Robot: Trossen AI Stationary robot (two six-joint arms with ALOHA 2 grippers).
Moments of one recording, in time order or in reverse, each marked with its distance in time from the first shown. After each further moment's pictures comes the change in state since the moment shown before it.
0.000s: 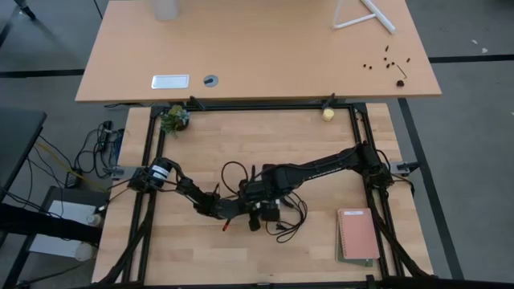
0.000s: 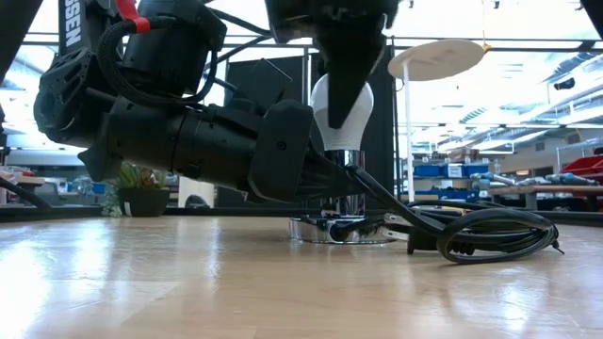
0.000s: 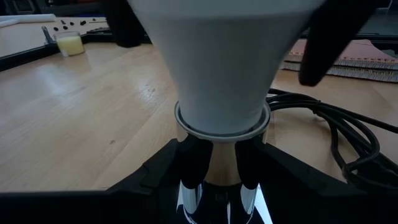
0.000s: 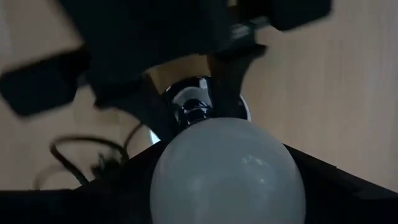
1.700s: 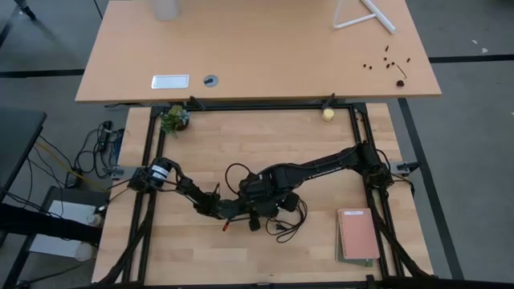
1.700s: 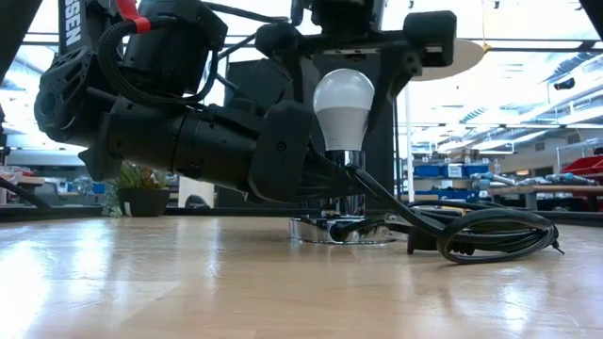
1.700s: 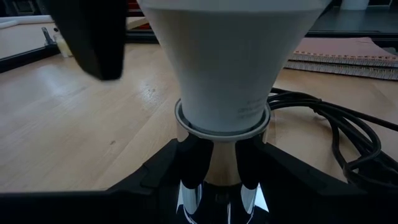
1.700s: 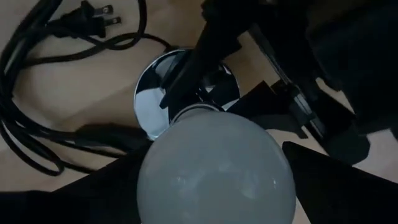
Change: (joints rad) left arm 0.000 0.000 0.001 -0.014 0.000 0.000; right arm -0.010 0.000 -0.008 -0.001 -0.001 -1.240
